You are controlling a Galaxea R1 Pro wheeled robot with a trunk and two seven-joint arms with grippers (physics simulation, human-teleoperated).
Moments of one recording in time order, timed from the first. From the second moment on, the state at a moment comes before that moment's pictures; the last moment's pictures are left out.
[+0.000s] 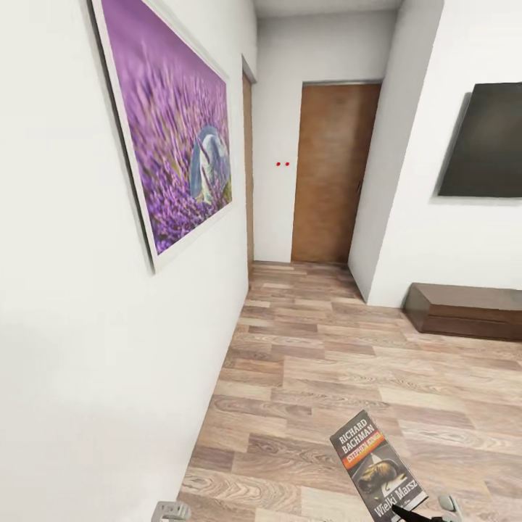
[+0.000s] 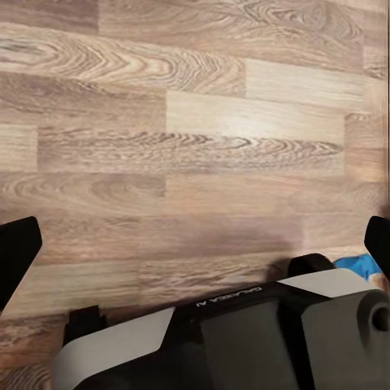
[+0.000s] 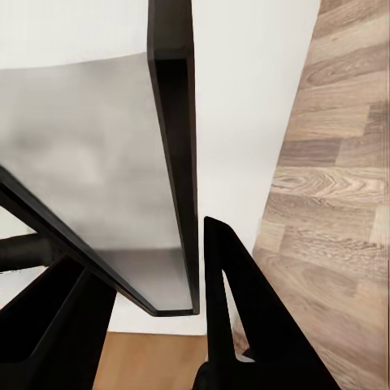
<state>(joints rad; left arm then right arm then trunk) -0.47 0.07 -0.40 -0.02 0.41 -0.02 -0.41 -0.33 -0.44 0.18 -0.21 -0.67 0.06 1.29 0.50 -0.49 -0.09</state>
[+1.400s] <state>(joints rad) -0.47 0.07 -0.40 -0.02 0.41 -0.02 -0.41 -0.33 -0.44 0.18 -0.21 -0.67 0.06 1.29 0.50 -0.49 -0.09</state>
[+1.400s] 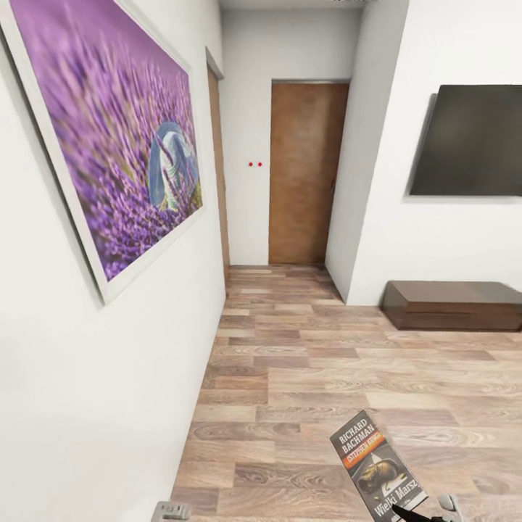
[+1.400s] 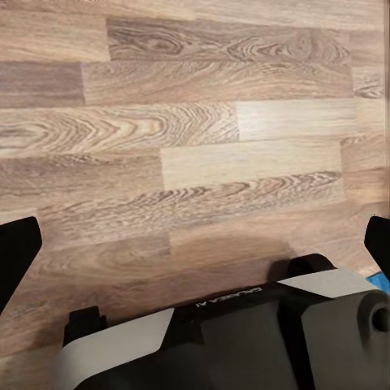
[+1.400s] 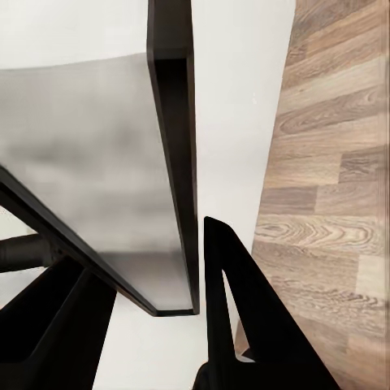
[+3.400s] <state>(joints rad) -0.47 0.07 -0.40 -0.02 0.41 -0.02 -0.41 -0.33 -0.44 0.18 -0.21 -0.67 0.06 1.29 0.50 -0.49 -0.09</state>
